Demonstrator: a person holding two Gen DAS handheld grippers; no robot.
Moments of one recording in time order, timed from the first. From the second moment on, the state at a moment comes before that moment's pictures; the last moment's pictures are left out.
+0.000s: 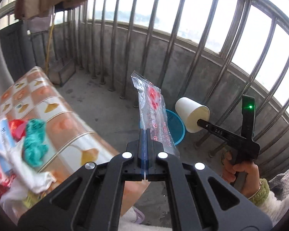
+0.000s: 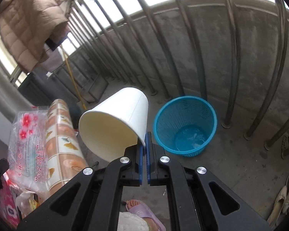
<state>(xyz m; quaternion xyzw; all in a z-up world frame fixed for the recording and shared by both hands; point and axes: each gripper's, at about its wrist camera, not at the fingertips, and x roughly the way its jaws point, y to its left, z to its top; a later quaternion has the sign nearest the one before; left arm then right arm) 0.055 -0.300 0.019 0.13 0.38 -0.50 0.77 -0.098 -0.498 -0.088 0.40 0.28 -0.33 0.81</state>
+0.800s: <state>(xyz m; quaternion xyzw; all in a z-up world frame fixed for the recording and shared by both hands) 0.132 -0.525 -0.114 0.16 0.48 -0.49 0.71 -0.105 -0.623 -0.265 0.57 0.30 -0.40 0.65</state>
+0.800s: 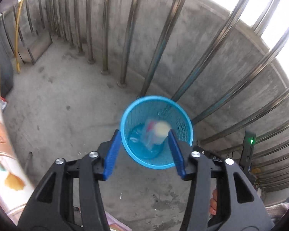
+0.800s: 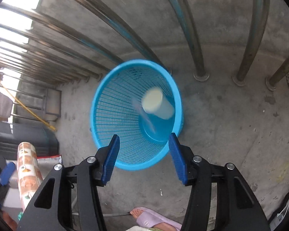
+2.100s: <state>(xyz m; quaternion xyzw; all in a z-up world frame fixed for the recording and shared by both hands) 0.085 0.047 0.009 -0.07 0.34 -0.24 0.91 0.071 -0.265 -0.011 0.25 0.37 0.05 0.89</state>
